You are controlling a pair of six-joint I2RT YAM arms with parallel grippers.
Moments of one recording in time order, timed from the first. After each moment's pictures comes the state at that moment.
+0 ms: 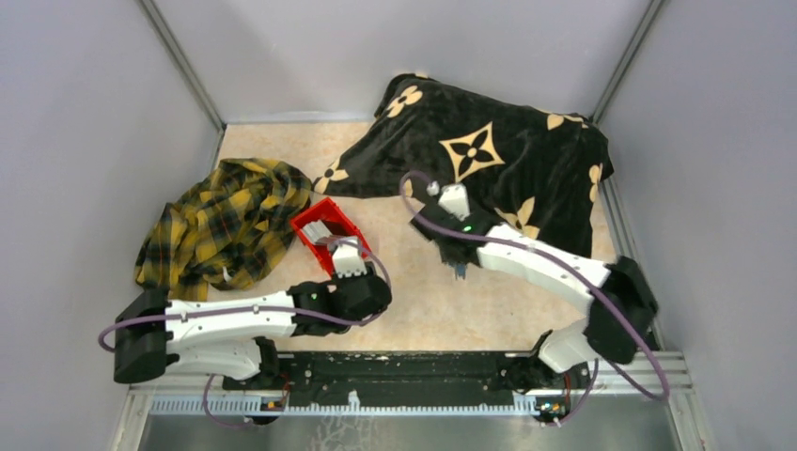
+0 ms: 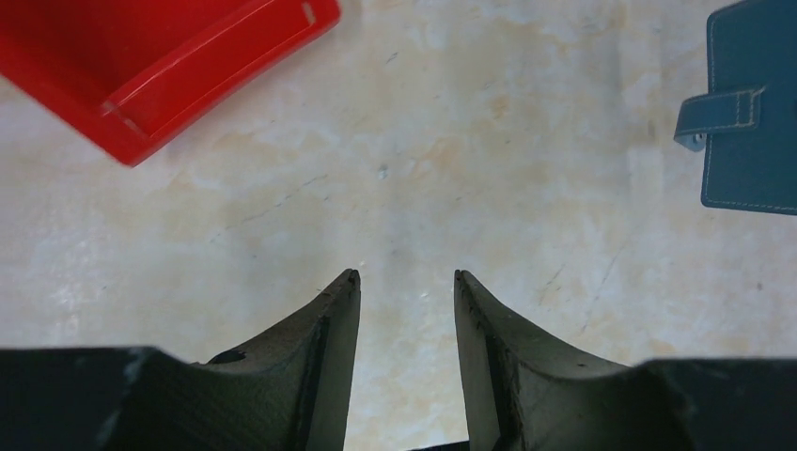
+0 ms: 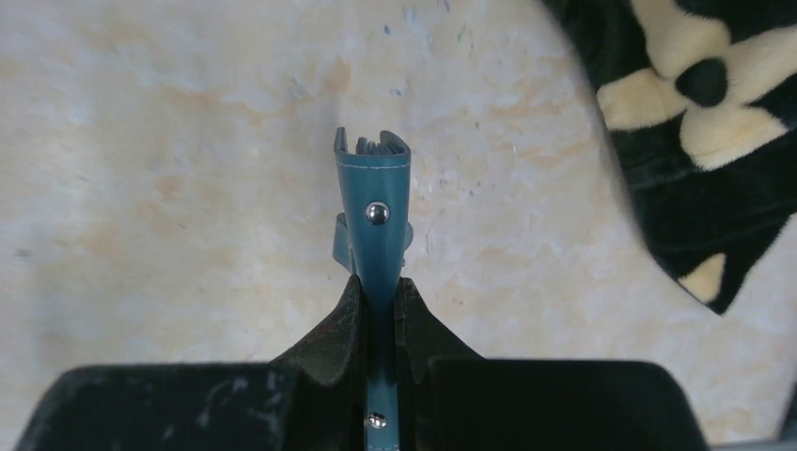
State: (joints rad) left arm -1.27 1.19 0.72 -0.45 -0.74 -1.16; right arm 0.86 1.37 1.10 -0.83 0.54 0.59
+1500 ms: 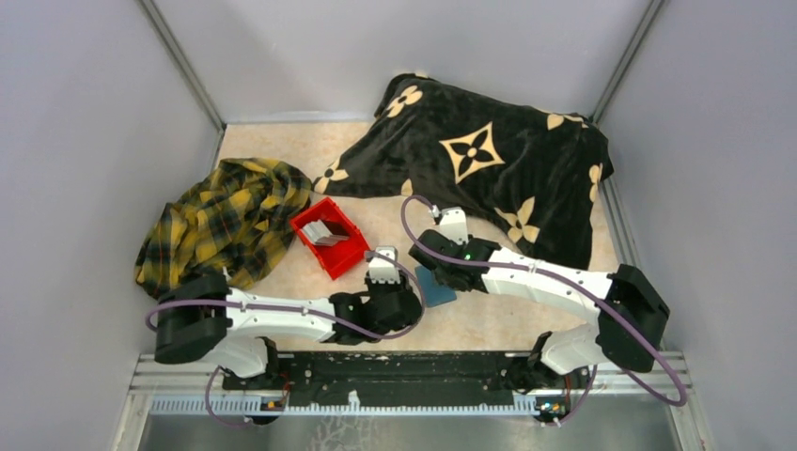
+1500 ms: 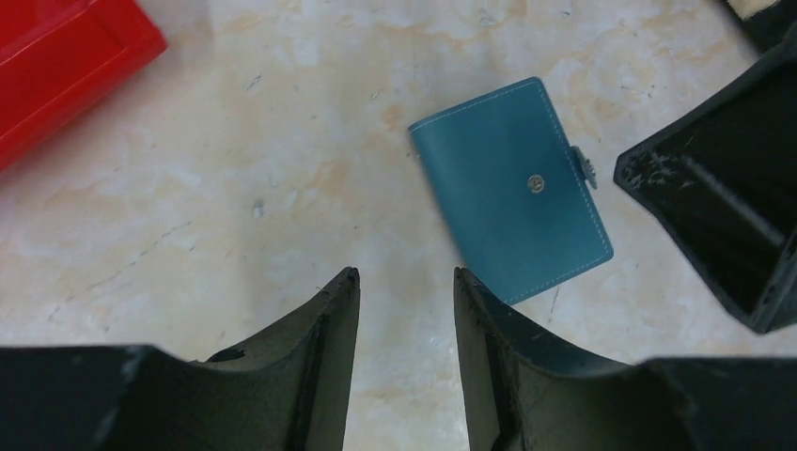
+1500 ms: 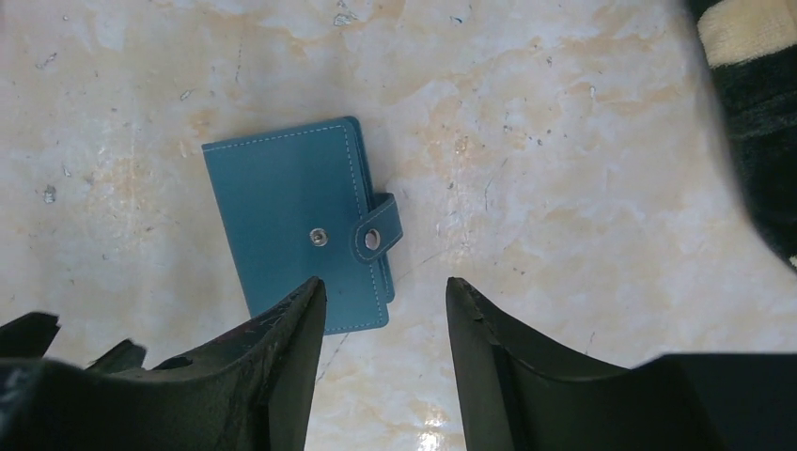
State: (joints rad) left arm -1.38 1.42 0.71 -0.17 -0.87 -1.08; right arm 1.00 1.35 0.94 -0.76 0.58 0.76
